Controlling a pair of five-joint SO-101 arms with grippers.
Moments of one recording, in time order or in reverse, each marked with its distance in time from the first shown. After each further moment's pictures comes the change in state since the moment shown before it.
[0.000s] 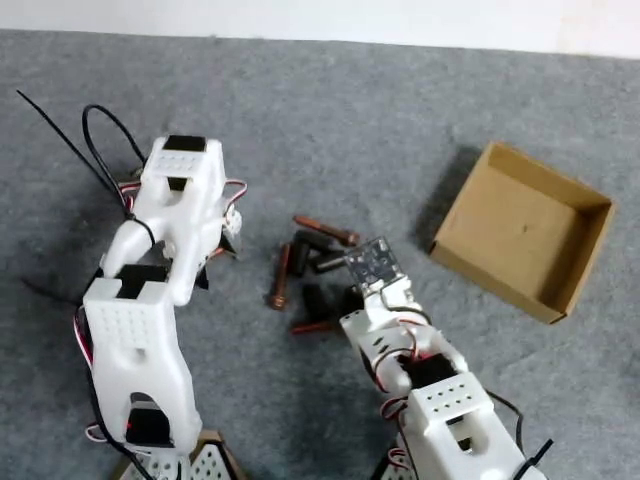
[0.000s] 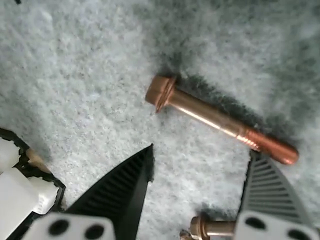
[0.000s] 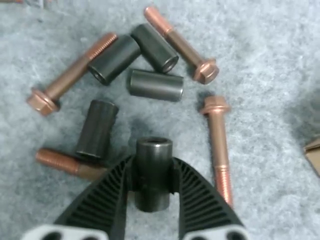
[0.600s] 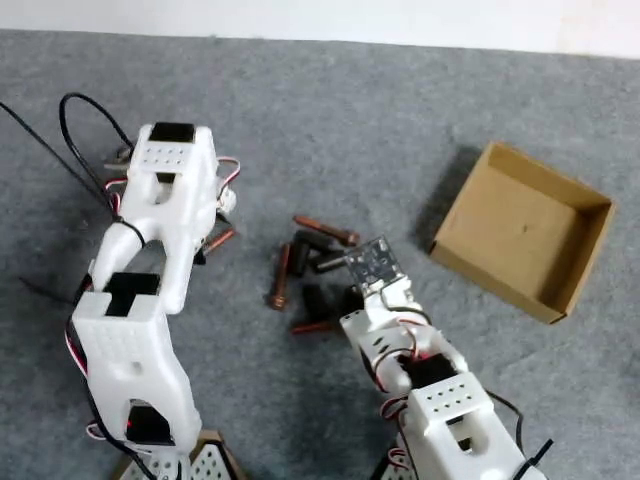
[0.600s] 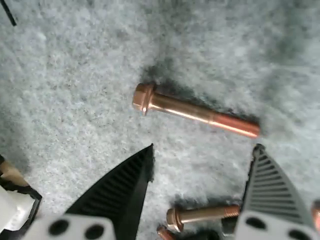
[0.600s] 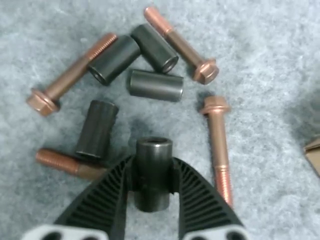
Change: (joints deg) left arm -0.1 -8.5 1.0 -2.1 0.7; right arm 0.0 0.0 0.0 0.0 0.0
